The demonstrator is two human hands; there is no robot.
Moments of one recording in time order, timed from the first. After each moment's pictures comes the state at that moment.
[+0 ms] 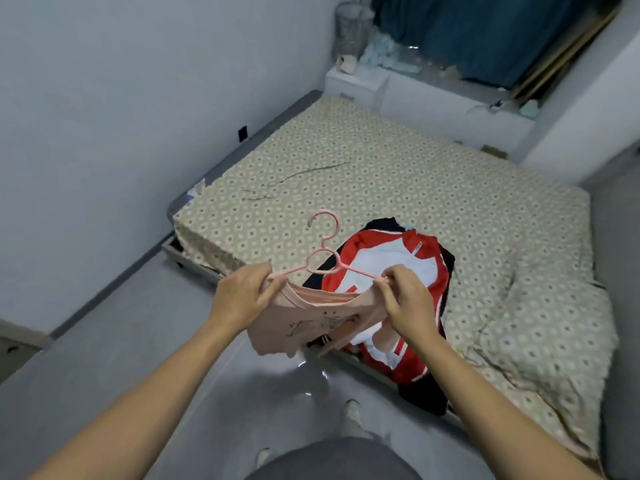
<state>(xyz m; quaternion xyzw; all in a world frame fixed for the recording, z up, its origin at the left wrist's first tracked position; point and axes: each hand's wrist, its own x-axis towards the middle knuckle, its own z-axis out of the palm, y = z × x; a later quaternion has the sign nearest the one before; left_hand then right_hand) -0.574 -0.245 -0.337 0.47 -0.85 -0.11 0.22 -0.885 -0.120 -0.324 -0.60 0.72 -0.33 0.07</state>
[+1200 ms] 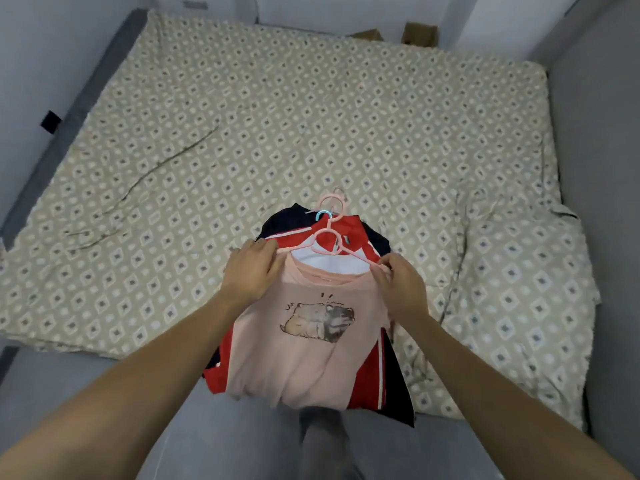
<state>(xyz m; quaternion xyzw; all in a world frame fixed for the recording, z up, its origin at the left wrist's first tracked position) -1.068 -0.494 -0.524 0.34 -0.93 -0.17 0.01 -1.298 -0.262 -0.532 -0.35 0.87 -0.30 0.19</state>
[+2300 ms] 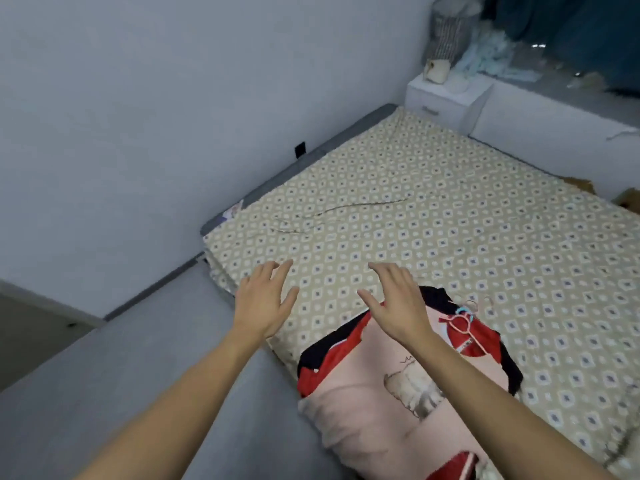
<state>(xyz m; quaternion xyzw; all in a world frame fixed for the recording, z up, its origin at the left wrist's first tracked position) -0.786 -0.458 -0.374 0.64 -0.76 -0.06 0.08 -1.079 -0.444 -0.391 -0.72 0.63 -0.23 0.18</state>
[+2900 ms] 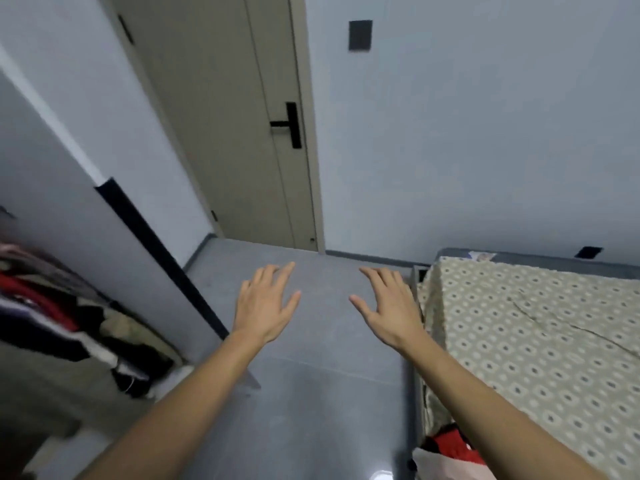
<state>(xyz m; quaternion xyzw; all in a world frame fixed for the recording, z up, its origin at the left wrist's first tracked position) -0.467 -0.064 -0.276 0.91 -0.39 0.07 0.10 -0.639 -0.285 -0.287 -0.94 0.19 -0.18 0.21</state>
